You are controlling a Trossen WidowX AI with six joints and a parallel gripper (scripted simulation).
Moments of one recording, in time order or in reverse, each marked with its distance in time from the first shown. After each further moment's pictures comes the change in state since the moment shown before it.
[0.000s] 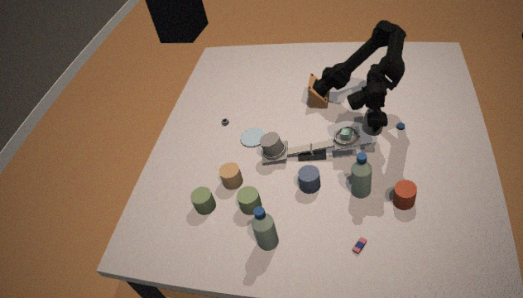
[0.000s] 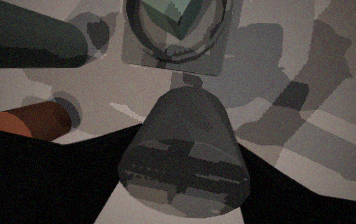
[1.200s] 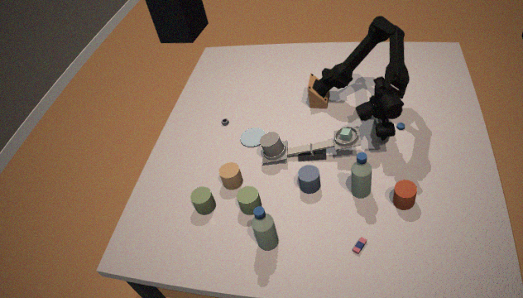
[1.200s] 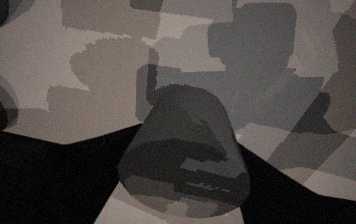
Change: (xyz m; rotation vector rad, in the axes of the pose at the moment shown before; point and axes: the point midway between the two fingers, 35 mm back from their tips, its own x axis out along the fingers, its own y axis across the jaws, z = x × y) arm 0.061 -0.023 -0.034 -0.019 0.035 -0.036
